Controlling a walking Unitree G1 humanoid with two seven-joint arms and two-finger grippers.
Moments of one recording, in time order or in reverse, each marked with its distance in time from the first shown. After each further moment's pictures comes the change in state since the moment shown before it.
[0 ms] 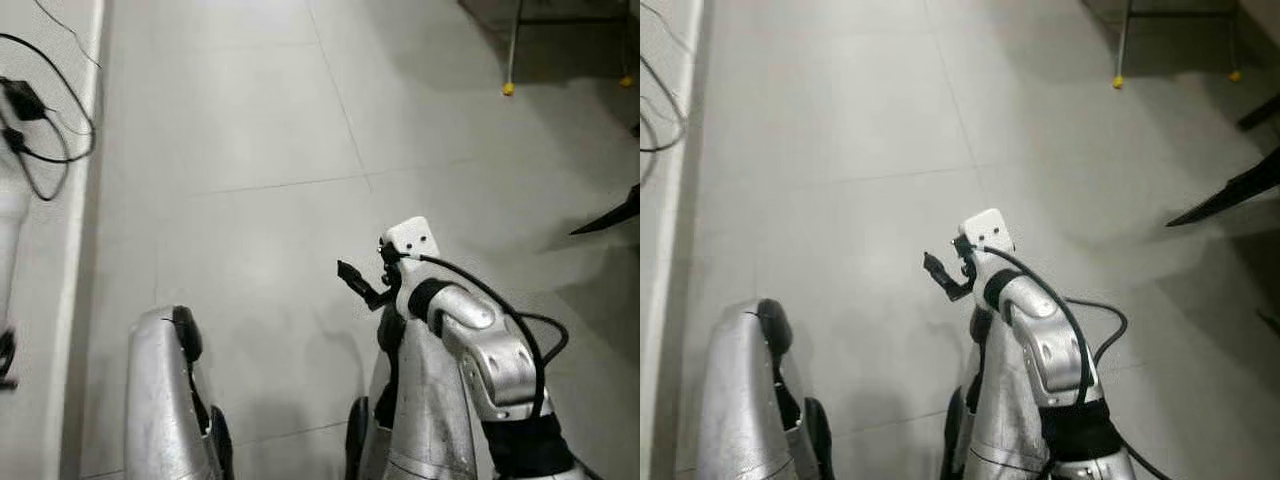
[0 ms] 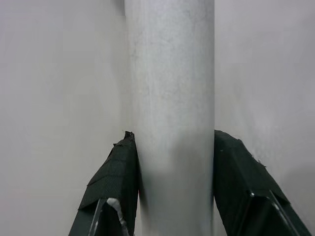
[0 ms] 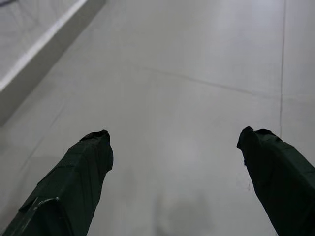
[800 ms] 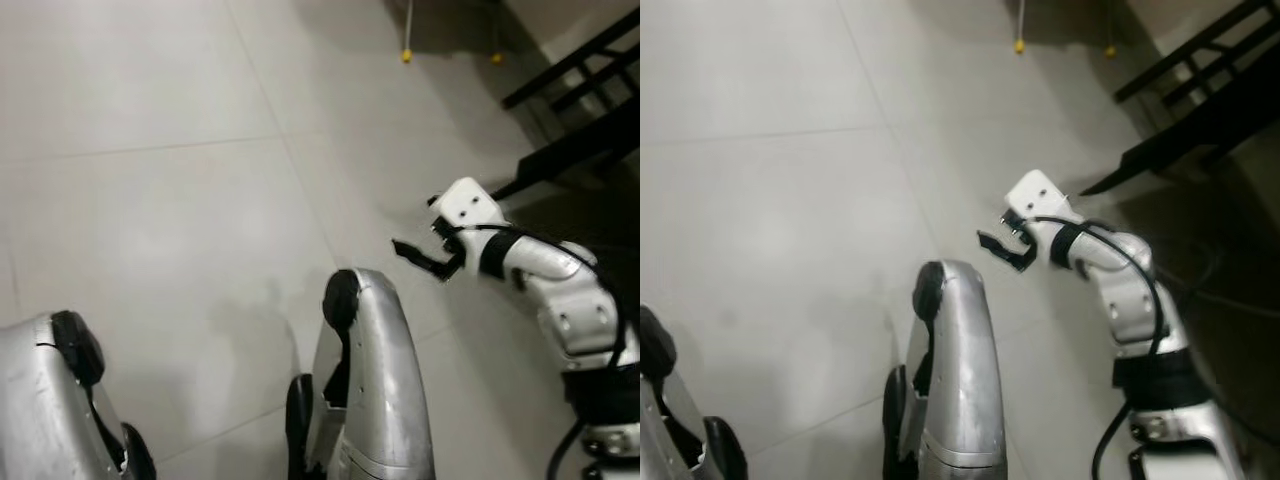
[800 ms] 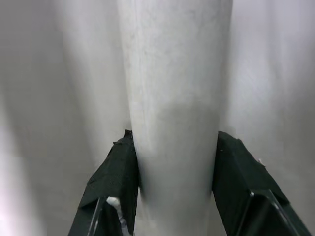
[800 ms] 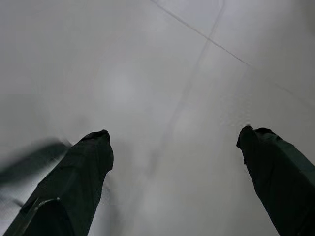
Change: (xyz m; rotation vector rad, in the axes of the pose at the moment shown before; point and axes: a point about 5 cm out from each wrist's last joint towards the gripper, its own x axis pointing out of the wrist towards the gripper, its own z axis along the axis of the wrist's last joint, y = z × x) left arm -0.064 -0.004 -0.184 0.037 0.588 0.163; right arm -0.018 -0.059 0.028 -0.308 0.066 0.075
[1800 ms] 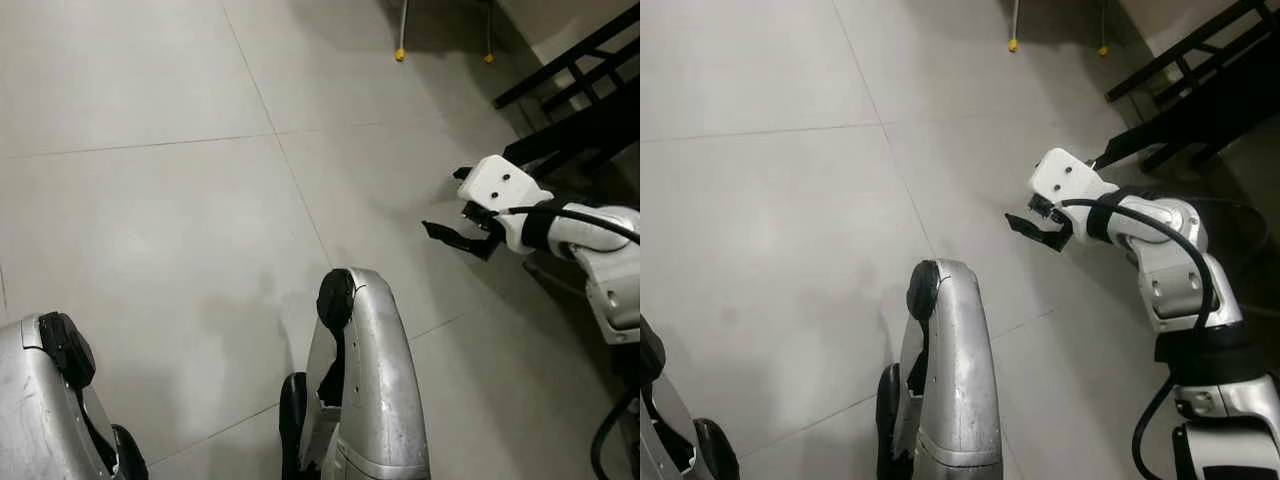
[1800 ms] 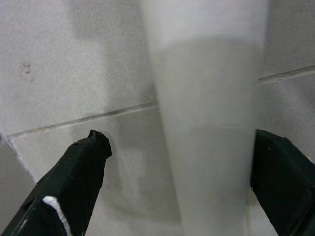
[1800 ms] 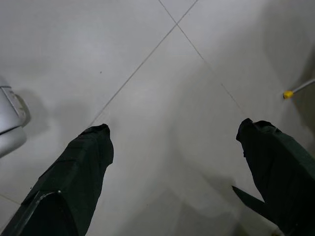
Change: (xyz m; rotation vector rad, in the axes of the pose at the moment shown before) left arm -0.009 -0.020 -0.064 -0.012 0.316 -0.167; right arm -0.032 -0.059 0.034 -0.372 0.035 0.001
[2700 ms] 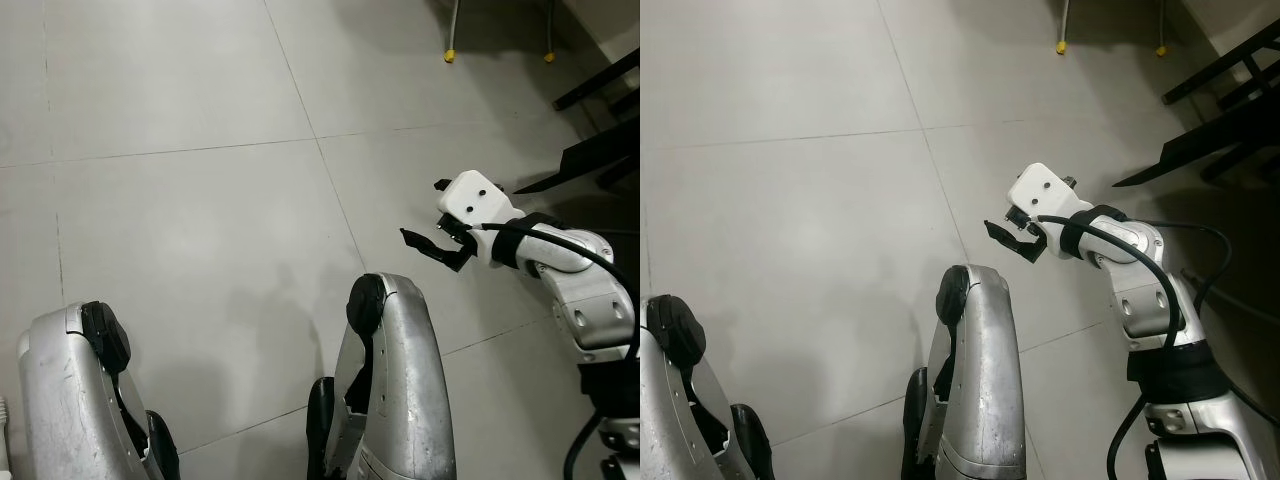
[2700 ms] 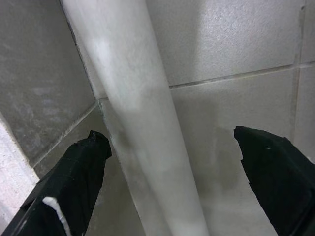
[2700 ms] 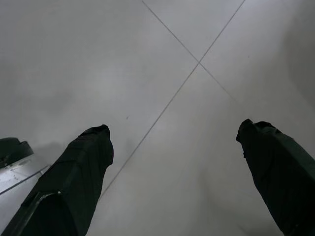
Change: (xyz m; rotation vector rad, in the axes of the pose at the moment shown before) left arm -0.004 0.022 0.030 0.063 -0.044 -0.053; right arm 0.013 0.030 -0.002 0.094 -0.042 -0.034
